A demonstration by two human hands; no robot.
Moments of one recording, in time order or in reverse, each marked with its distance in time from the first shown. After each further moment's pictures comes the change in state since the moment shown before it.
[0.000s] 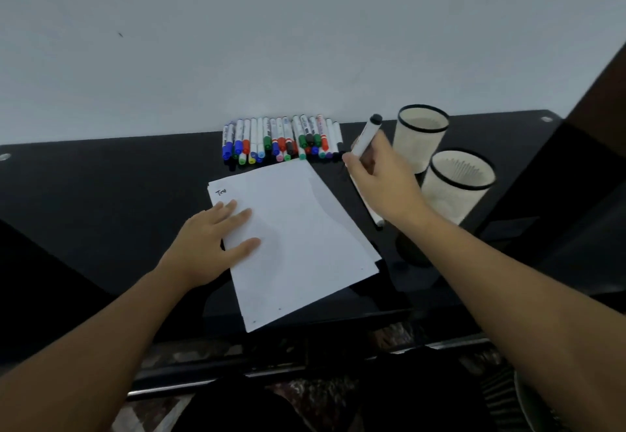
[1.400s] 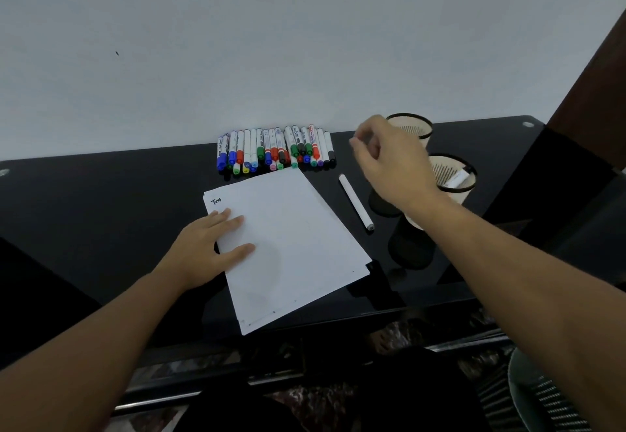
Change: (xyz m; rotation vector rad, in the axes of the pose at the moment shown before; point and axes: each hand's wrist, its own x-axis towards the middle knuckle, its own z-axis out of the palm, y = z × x) left_hand 0.004 0.015 -0.009 -0.074 -0.035 -0.022; right_hand 0.007 -0.007 -0.049 -0.252 0.161 -0.163
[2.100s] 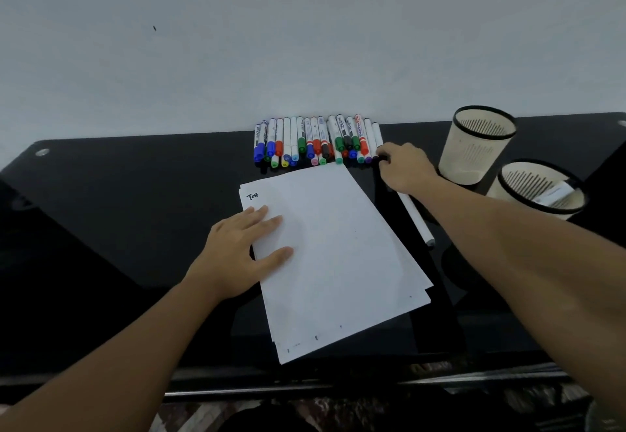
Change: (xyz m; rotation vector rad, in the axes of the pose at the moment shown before) left_hand 0.004 -0.016 0.011 0.036 0.106 0.030; right_hand 0.074 0.082 0.156 -0.207 -0.470 0.261
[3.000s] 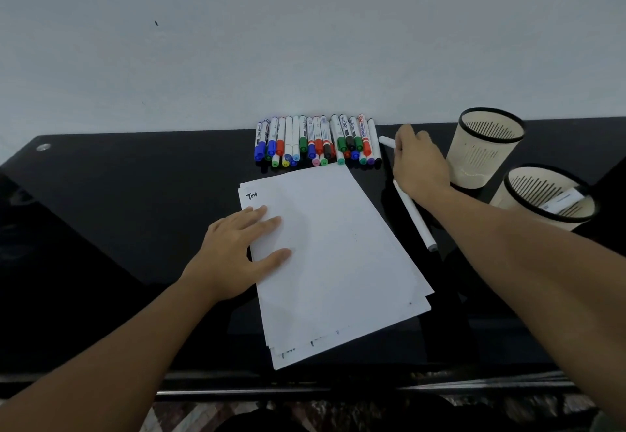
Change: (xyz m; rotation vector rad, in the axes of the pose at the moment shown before) left_hand 0.001 0.000 0.001 0.014 -0.001 -0.014; right_hand -0.012 0.000 -0.005 -0.043 0.330 -0.081
